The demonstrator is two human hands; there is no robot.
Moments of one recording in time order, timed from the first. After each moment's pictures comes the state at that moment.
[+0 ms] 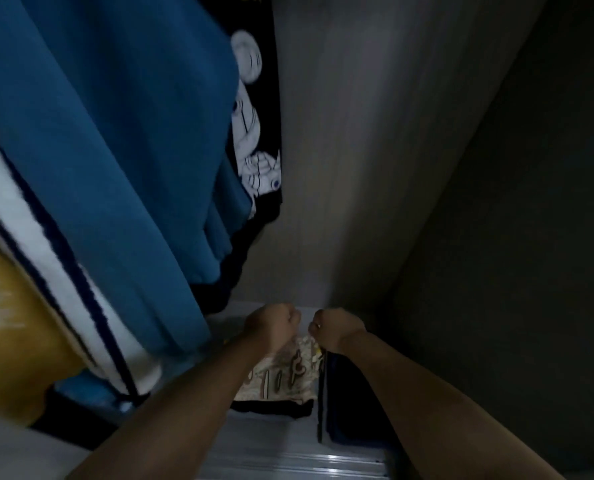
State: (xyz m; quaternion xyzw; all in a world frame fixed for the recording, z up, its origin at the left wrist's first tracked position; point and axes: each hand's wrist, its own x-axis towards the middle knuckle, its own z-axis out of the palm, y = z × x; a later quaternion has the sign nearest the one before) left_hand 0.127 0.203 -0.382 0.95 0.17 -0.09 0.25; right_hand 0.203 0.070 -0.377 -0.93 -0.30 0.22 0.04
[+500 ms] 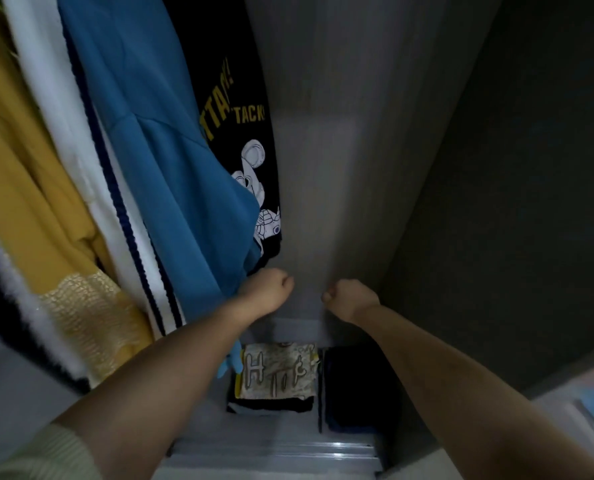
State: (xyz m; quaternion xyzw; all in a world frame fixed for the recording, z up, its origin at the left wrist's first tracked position) left_hand 0.069 0.195 -0.124 0.95 0.17 -0.02 0.27; right_hand 0.158 0.035 -0.145 -0.94 -0.28 0.15 0.10
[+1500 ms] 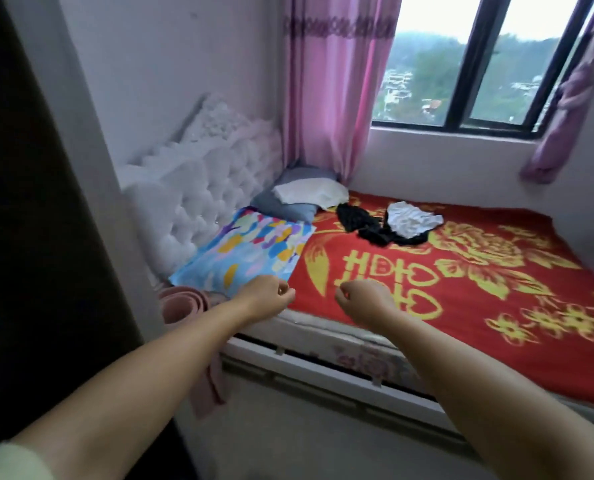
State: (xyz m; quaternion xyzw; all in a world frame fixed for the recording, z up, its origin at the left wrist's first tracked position) left_hand -0.019 -0.310 -0.049 0.85 -0.48 -0.13 0.19; right_hand -0.167 -0.468 -0.066 -0.95 0.30 -0.05 0.09
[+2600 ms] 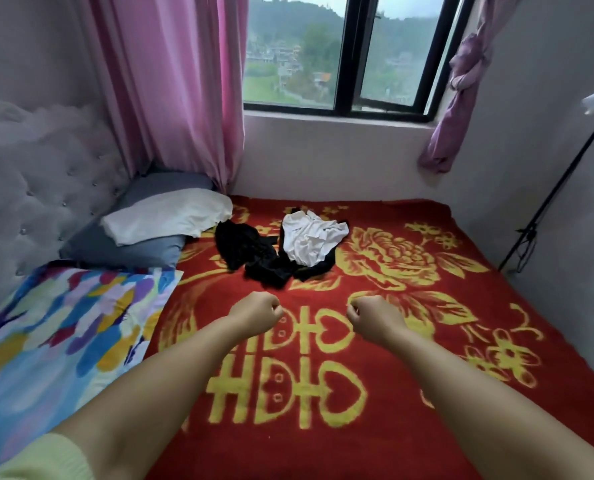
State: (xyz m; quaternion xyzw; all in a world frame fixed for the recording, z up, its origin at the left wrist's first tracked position) left_hand 0.076 -0.939 -0.117 0.78 -0.57 -0.22 0.14; right_hand -0.146 -1.039 -0.124 -0.86 0.49 -0.05 0.11
